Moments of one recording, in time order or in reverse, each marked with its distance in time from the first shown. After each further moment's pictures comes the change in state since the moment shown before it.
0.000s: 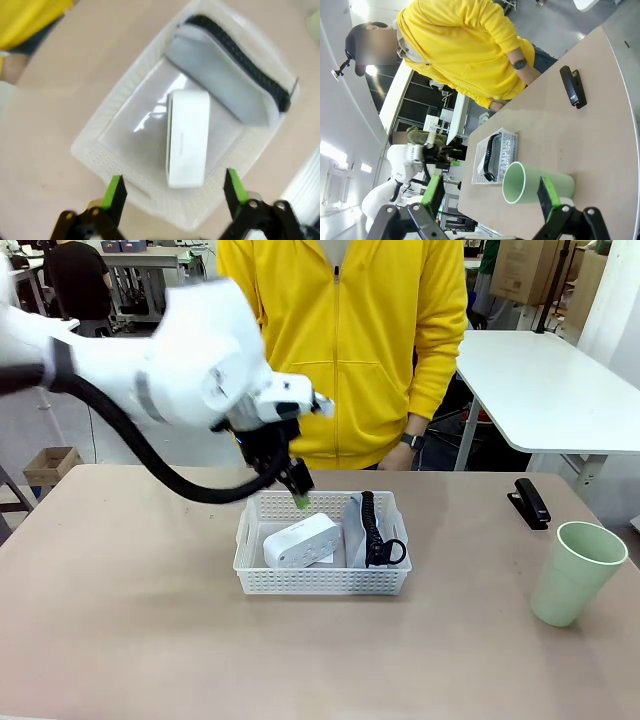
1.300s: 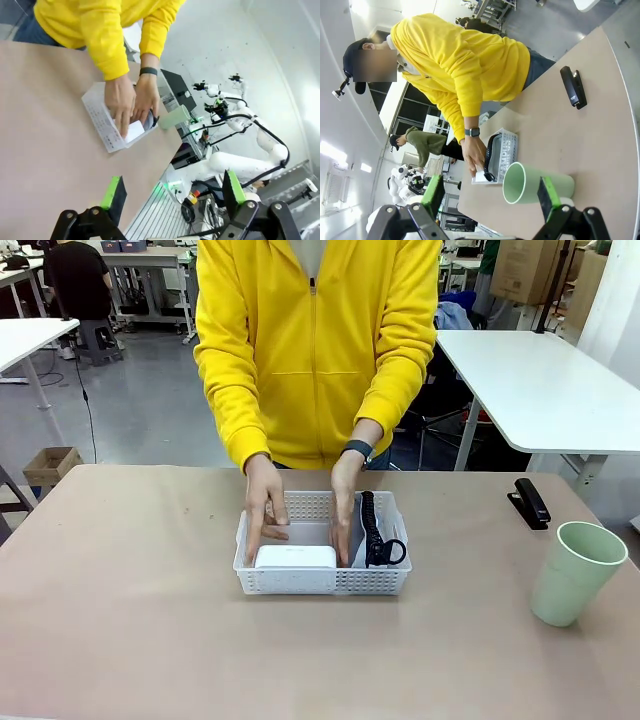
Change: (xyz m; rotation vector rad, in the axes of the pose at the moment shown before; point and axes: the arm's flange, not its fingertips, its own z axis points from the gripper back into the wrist) left arm -0.416 0.193 0.154 -0.772 -0.780 0.541; right arm 0.001 0.001 0.000 0.000 0.000 0.001
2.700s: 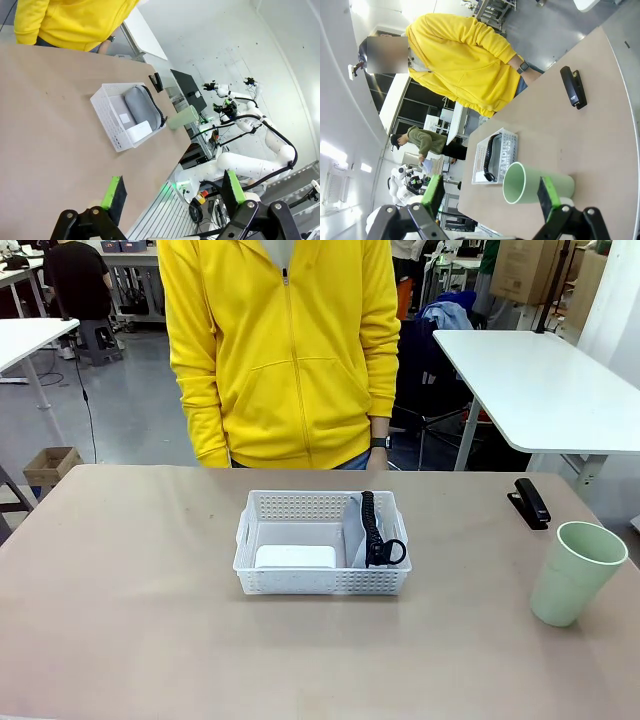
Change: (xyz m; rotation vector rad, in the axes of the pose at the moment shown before) left arm 0.004 -0.015 0.007 0.055 -0.002 -0.022; right arm 0.000 0.000 0.000 0.000 0.000 0.000
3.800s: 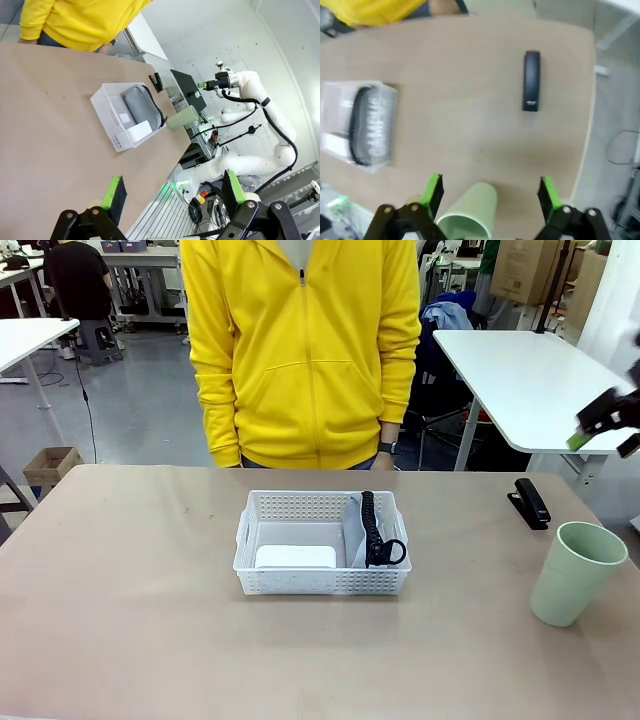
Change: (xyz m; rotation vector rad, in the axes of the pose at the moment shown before) left arm 0.000 0.002 0.000 -0.001 0.001 0.005; right arm 0.033 0.119 -0.291 -0.910 0.496 0.521
